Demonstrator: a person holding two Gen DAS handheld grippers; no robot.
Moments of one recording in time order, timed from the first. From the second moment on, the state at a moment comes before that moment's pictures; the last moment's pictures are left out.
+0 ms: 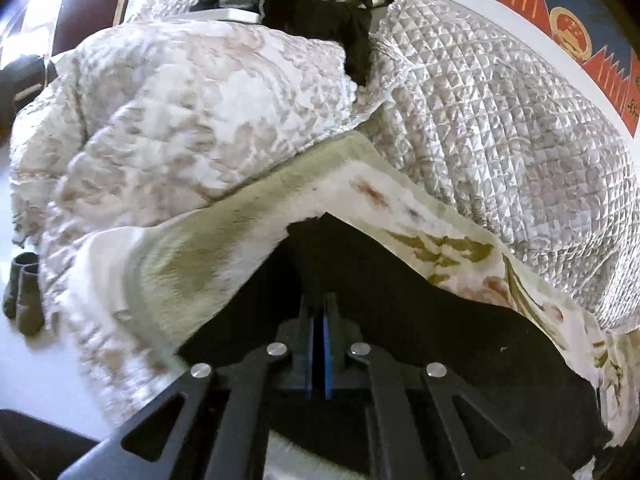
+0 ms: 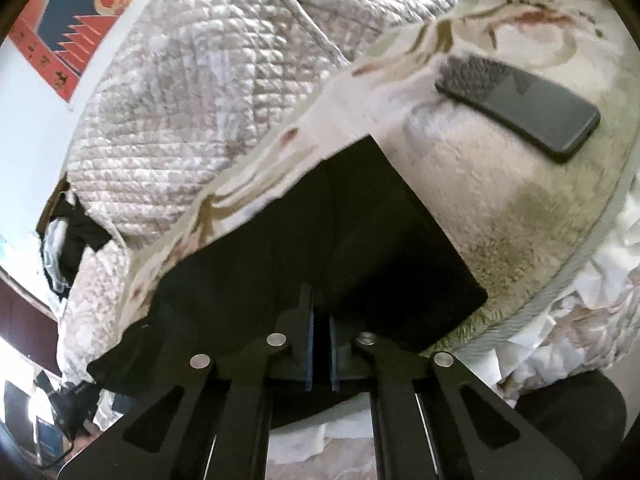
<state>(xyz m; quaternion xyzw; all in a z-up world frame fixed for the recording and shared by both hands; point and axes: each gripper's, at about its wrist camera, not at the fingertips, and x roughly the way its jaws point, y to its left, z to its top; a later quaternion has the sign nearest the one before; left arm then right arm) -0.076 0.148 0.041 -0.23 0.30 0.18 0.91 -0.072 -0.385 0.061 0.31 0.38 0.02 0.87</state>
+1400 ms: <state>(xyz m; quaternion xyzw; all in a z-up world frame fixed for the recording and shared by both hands) -0.069 0.085 0.039 -0.18 0.36 0.06 0.91 -0.075 -0.326 0.076 0.13 0.38 0.05 0.91</state>
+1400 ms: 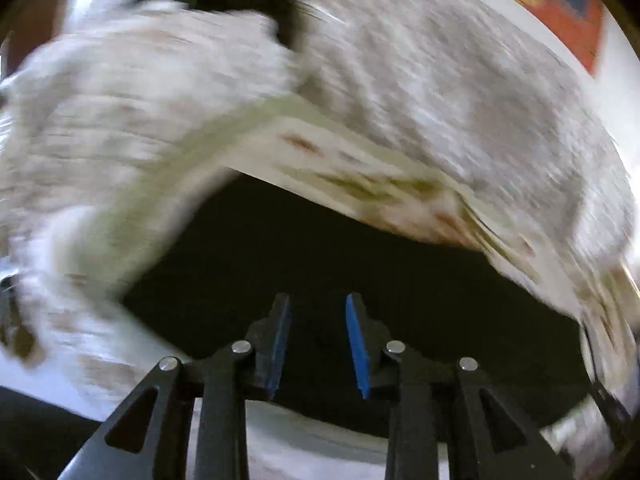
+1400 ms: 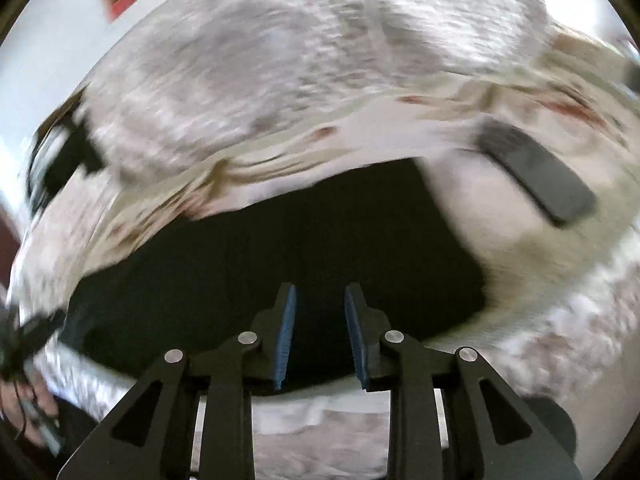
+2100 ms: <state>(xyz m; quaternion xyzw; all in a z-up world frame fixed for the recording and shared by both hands) -0.054 0.014 0.029 -0.12 0.41 -0.07 0.90 -0.065 -0.257 0.049 0.01 0.45 0.15 0.88</state>
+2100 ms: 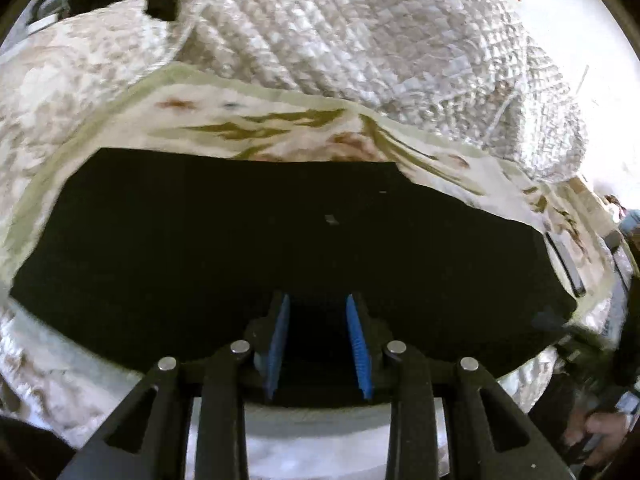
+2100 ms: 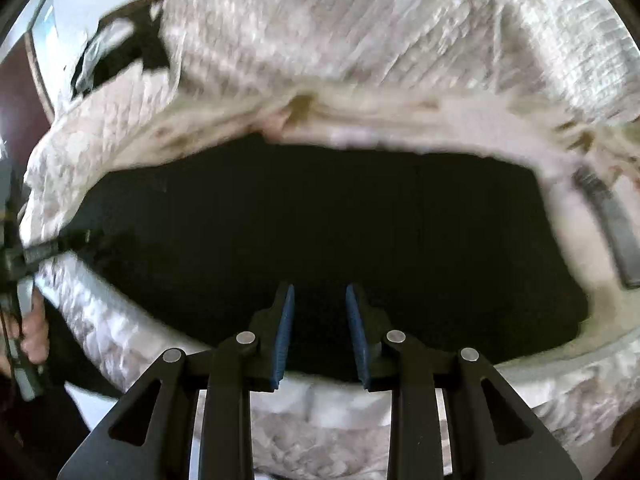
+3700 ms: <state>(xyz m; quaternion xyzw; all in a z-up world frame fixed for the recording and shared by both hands) -0.022 -0.036 0.030 -0.06 0.42 -0.05 0.90 -0.051 -0.265 0.063 -0.01 0.40 0.11 0.91</state>
